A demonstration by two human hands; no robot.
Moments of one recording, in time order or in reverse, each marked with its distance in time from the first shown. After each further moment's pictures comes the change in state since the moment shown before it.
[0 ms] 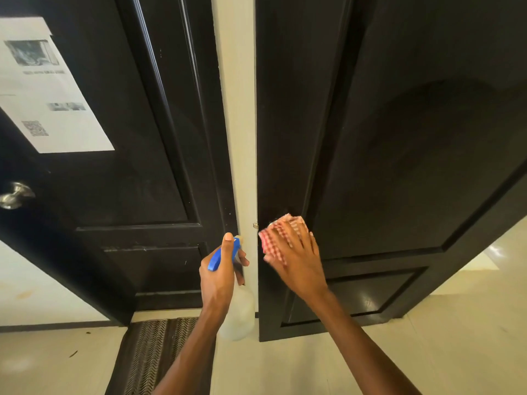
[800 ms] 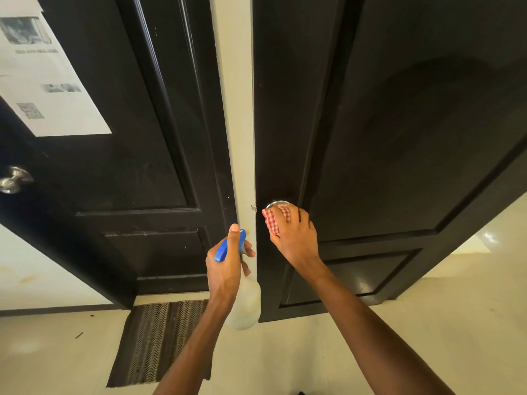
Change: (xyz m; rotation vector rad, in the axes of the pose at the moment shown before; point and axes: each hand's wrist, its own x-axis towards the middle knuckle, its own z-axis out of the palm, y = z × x) left_hand -0.027 -0.006 0.002 0.003 -0.028 -0.004; right_hand 0.012 -0.010 -0.013 -0.202 -0.028 0.088
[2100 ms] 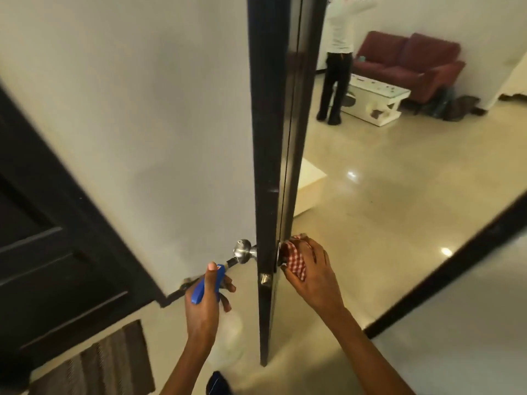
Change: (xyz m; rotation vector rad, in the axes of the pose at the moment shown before) left_hand -0.329 -0.034 0.039 0.064 -0.539 0.003; right_hand -0.454 0.150 -0.154 0.218 0.262 0.506
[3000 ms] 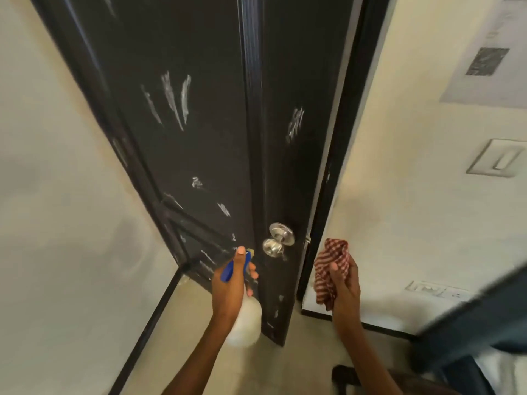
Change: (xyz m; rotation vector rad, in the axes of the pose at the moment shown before) left_hand 0.016 0.024 0.209 -0.040 -0.872 -0.080; right_hand -0.104 0.045 -0.107 0.765 0.949 0.923
